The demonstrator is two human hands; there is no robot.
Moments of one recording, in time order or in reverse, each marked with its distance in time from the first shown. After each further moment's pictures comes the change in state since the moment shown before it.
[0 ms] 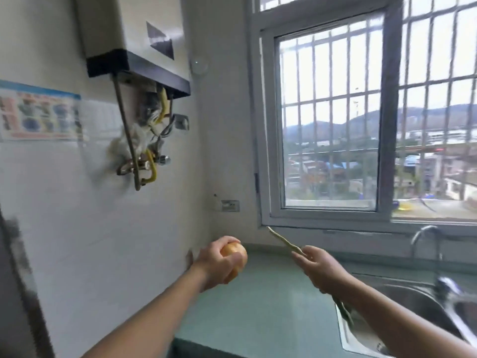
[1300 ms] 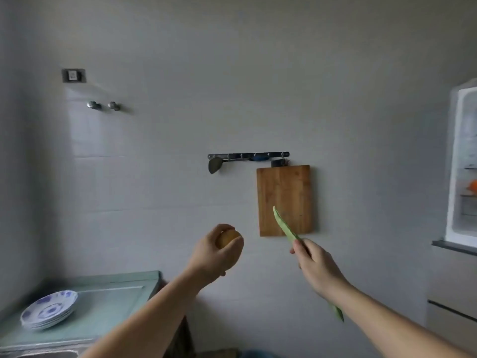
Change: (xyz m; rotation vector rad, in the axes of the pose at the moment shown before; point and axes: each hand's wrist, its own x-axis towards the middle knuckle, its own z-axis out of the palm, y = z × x) left_hand -0.259 0.342 0.415 -0.599 -1.598 0.962; right_hand -0.489 -0.040 -0.222 -0.676 1.772 0.927
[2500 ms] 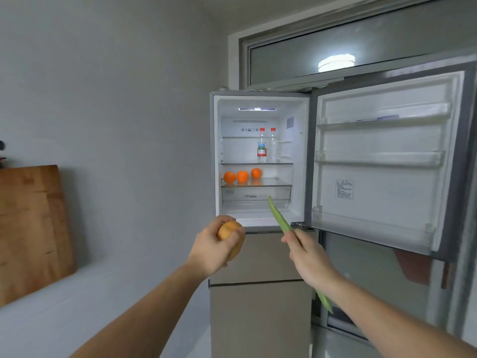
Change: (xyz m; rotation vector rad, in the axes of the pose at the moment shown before) left_hand 0.138 0.118 0.447 -0.455 -0.864 0.303; right_hand 0.013 0.179 -0.287 -0.404 0.722 0.426
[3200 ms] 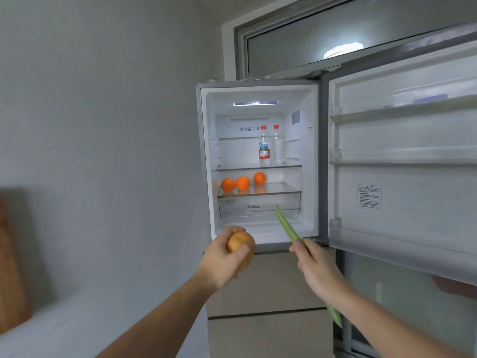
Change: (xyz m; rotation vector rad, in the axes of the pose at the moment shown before) left_hand 0.151 -0.053 0.064 0.030 -0.071 -0.004; right_hand 0.147 0.092 0.021 0.097 -0.007 0.042
